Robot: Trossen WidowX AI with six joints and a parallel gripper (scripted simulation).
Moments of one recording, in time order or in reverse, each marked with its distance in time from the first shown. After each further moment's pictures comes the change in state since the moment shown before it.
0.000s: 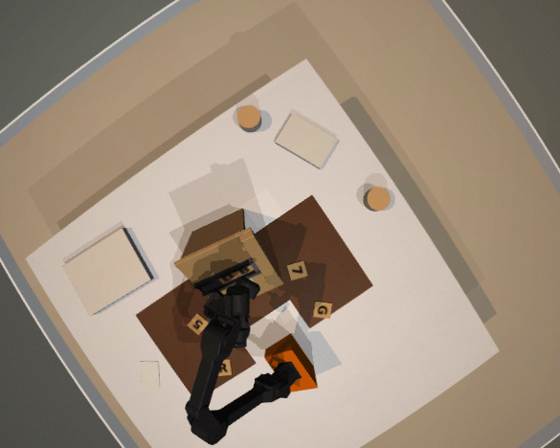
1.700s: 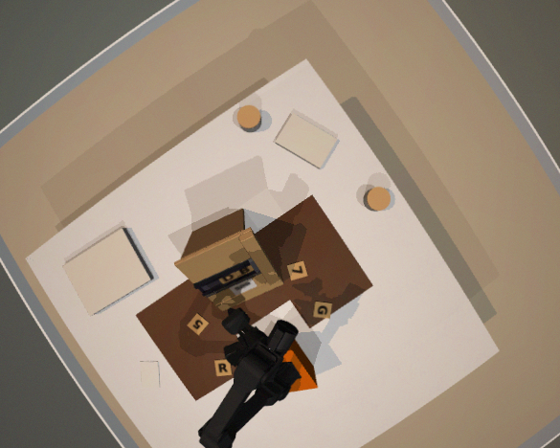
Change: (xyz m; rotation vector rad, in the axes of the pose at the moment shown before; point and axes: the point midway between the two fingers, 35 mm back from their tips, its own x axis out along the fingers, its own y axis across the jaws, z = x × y) arm -0.087 0.012 -0.030 -1.174 -0.317 -0.222
